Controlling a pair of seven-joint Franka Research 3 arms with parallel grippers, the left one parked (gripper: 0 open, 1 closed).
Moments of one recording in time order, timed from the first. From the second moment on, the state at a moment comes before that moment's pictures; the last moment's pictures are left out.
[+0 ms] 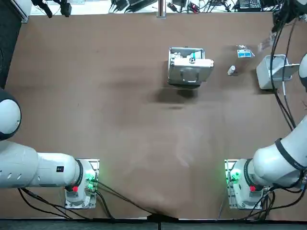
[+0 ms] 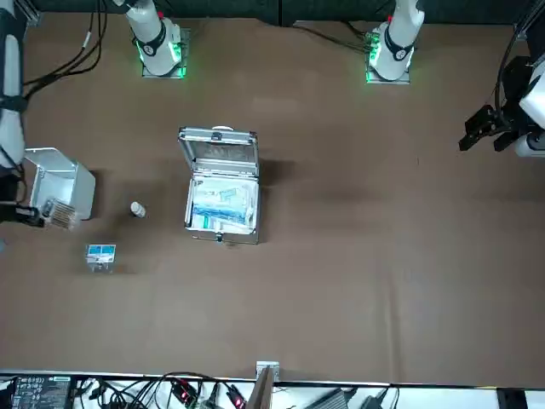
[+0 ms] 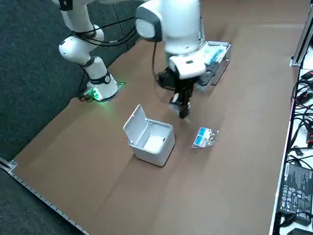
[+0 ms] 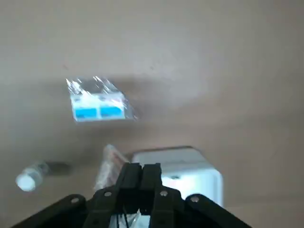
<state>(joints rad) -0.16 0.44 -0.13 -1.50 -0.06 1.94 -0.22</state>
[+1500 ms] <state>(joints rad) -0.31 0.50 -0.12 -1.53 -0.19 1.82 -0.55</state>
